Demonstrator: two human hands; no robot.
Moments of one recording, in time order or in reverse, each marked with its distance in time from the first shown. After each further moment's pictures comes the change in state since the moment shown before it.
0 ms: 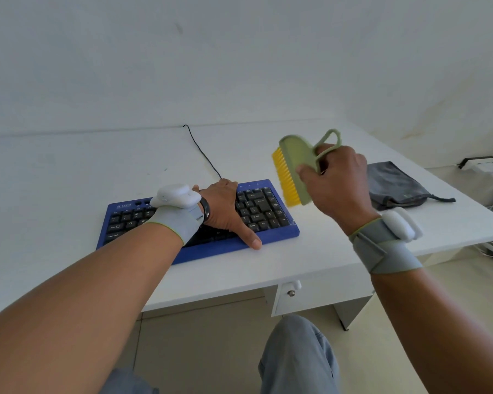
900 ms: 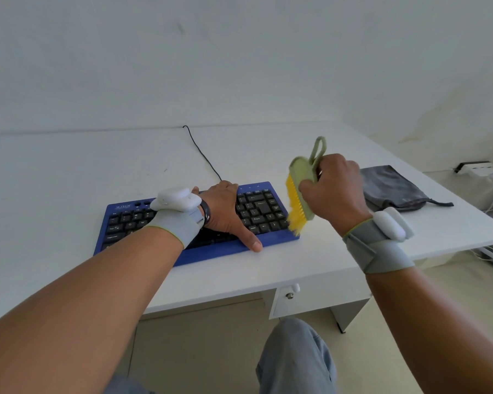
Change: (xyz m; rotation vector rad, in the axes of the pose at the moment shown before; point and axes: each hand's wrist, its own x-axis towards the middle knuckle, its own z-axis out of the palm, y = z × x) left_hand 0.002 -0.002 0.002 -0.017 0.000 0.007; right_hand 0.001 -0.001 0.006 -0.144 -0.095 0.053
